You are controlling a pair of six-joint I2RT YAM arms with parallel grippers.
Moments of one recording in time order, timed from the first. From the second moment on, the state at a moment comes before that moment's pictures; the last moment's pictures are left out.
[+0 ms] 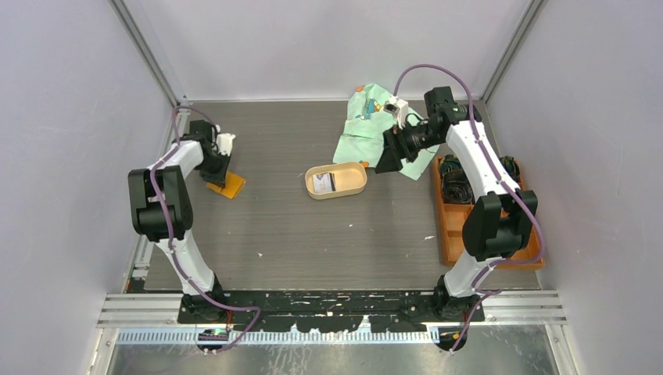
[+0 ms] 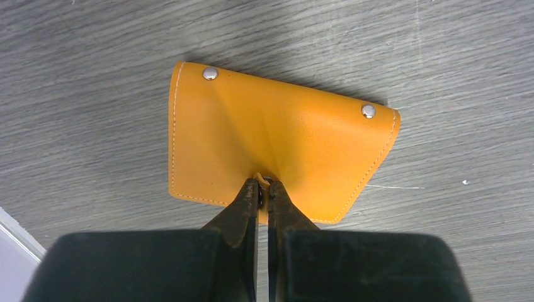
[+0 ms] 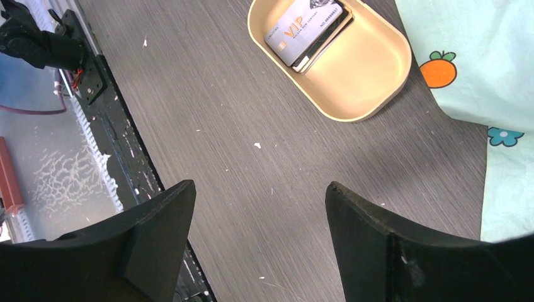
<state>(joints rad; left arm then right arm) 0.11 1.91 1.33 -0.67 0.10 0.36 0.12 1.70 1.60 -1.07 -0.86 -0.49</state>
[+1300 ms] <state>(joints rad) -0.69 1.02 0.66 -0.06 0.33 -0.11 0.44 1.53 1.03 -0.17 -0.93 0.05</state>
